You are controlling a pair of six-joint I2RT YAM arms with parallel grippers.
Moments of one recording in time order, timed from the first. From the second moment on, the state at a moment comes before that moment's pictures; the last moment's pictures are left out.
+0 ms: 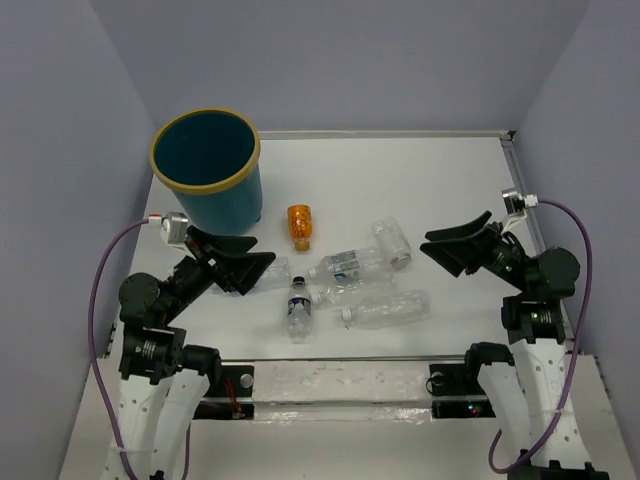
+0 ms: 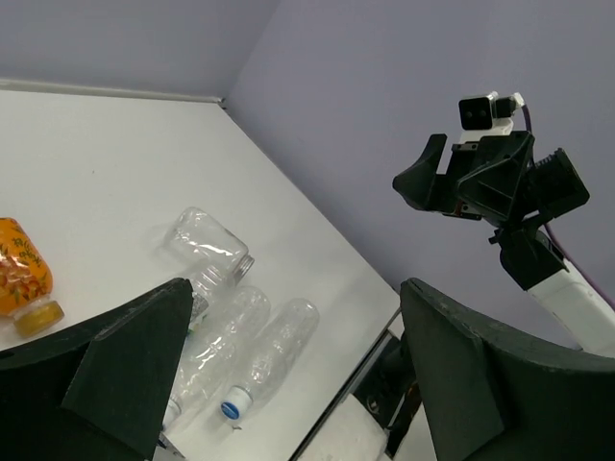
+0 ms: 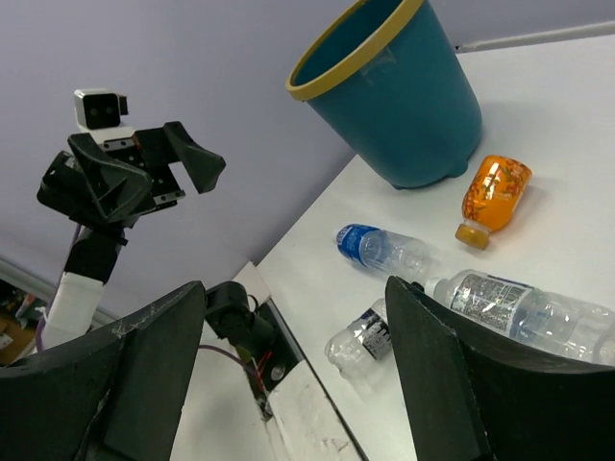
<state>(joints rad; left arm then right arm) -0.17 0.36 0.65 -0.09 0.66 -0.75 -0.05 0.53 0.60 0.25 -0.99 0.96</state>
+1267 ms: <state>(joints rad) -0.79 1.54 1.02 -0.21 -0.72 -0.65 -0.03 0.76 0.53 0.18 -0.91 0.82</state>
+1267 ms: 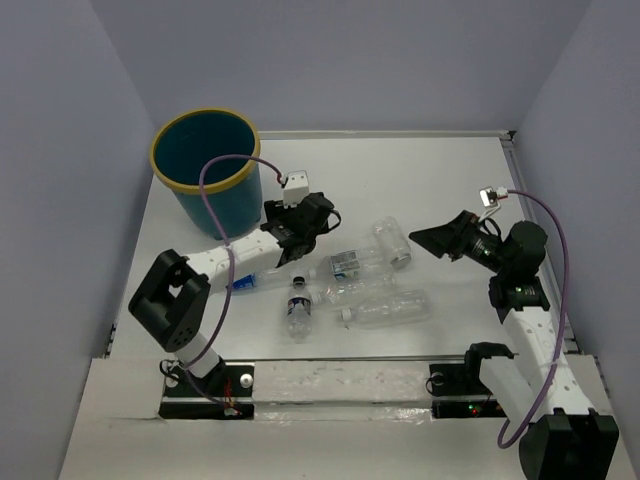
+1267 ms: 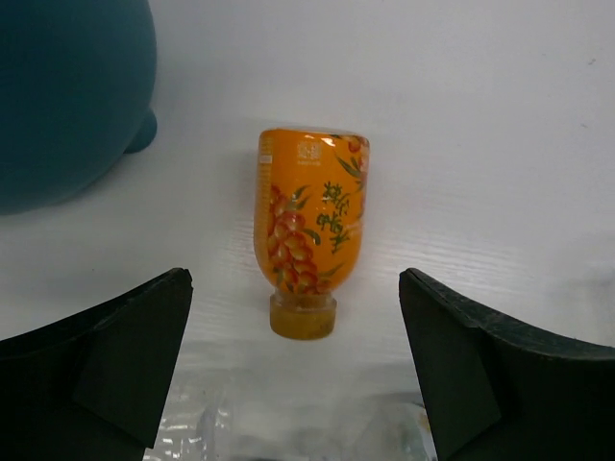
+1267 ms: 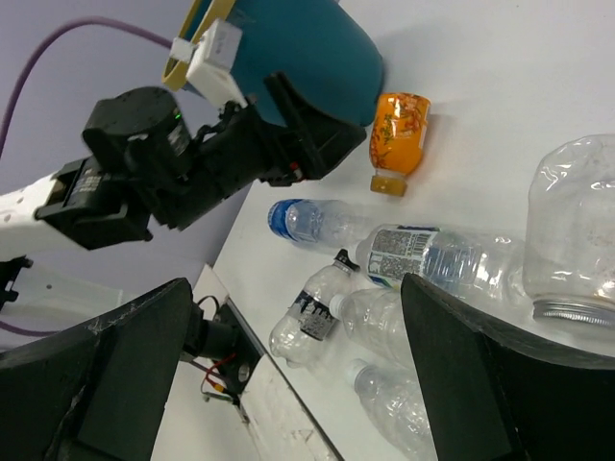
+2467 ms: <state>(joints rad) -0.66 1.39 1.33 -0.09 -0.42 -0.42 0.15 0.77 0.56 0.17 -0.84 0.76</state>
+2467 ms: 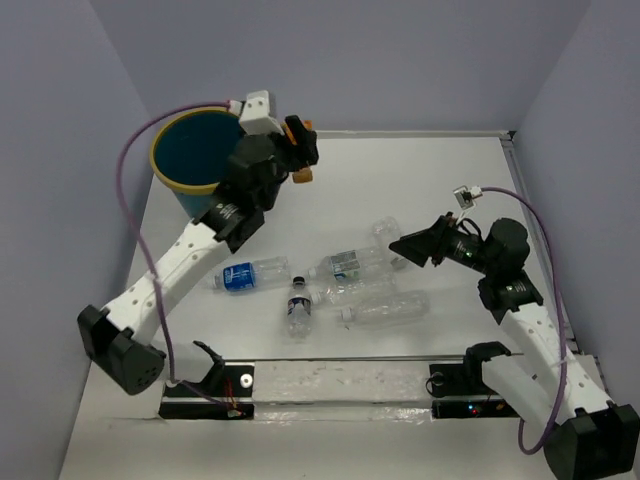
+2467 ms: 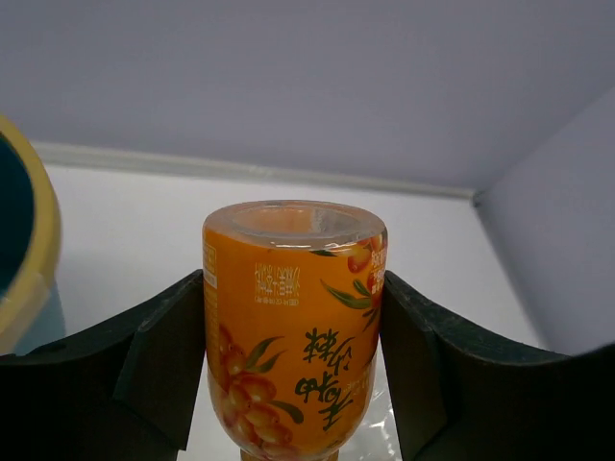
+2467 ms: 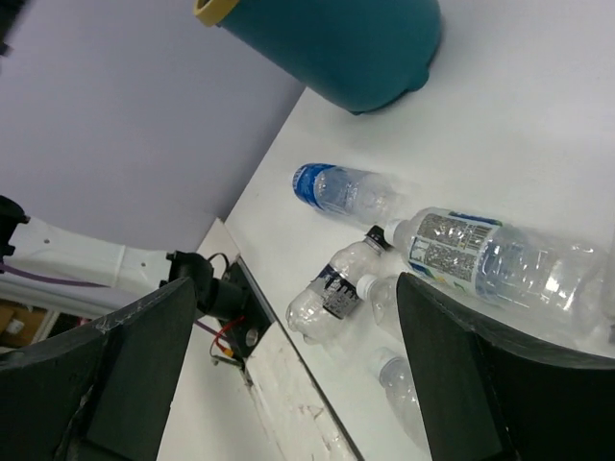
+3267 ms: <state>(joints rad) -0.01 1.43 1.43 -0.19 -0.24 -0.44 0.96 1.63 1.33 -0.18 -0.41 0.14</state>
